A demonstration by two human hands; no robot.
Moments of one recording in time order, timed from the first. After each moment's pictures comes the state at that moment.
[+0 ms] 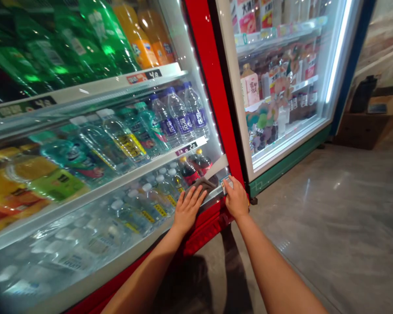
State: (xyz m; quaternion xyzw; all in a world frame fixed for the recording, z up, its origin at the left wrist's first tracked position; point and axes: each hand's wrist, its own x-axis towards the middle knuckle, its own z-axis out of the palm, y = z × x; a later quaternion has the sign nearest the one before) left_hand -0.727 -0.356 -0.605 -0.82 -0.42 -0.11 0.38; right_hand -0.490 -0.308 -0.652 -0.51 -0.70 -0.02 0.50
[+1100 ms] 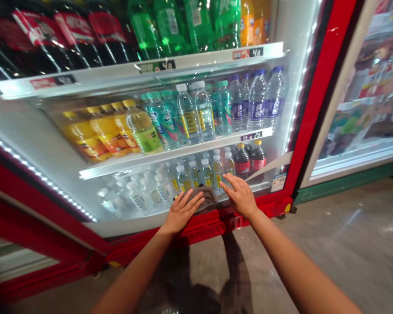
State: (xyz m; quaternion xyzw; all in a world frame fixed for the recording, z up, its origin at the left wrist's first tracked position) left_hand -0.899 -0.512 -0.588 -0.78 -0.47 -0.08 0.41; right_hand -0.625 -0.373 -0.592 -0.24 -0.87 -0.07 0.43
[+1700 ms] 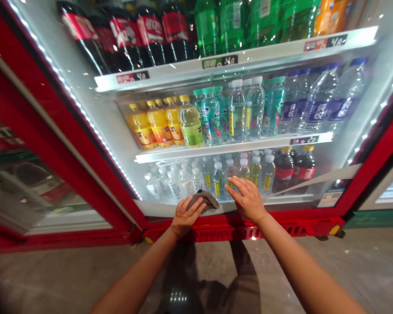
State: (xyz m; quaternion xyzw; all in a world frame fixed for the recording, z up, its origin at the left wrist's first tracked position) left_hand -0.988 -0.607 -0.618 -0.70 -0.56 -0.05 0.44; right_hand -0.719 -0.422 -0.568 -0.13 -0.87 -0.08 0.47
